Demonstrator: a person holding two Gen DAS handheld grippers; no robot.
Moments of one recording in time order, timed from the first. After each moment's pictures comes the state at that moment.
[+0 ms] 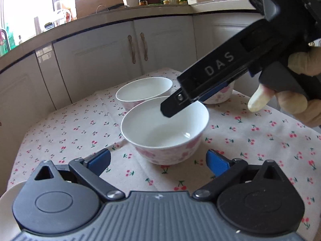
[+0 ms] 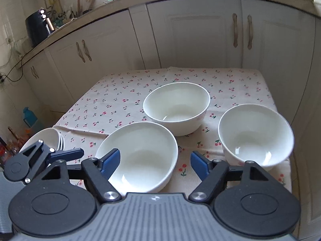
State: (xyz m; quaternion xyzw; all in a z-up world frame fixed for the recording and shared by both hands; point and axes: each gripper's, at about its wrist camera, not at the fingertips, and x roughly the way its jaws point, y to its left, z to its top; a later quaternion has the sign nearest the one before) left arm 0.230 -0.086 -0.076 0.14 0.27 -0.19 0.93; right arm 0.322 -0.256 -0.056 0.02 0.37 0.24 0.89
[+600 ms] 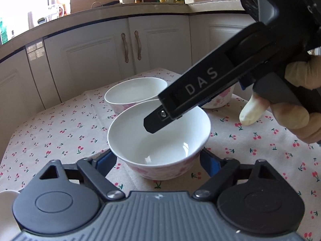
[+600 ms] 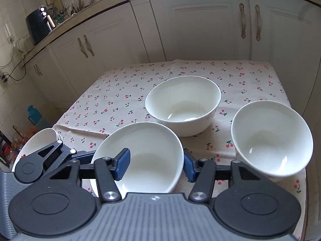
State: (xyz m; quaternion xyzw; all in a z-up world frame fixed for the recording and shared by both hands) left arm 0.245 -0.094 -0.079 0.12 0.27 -0.22 0.93; right arm 0.338 -0.246 -0.066 0.03 0.39 0.26 0.88
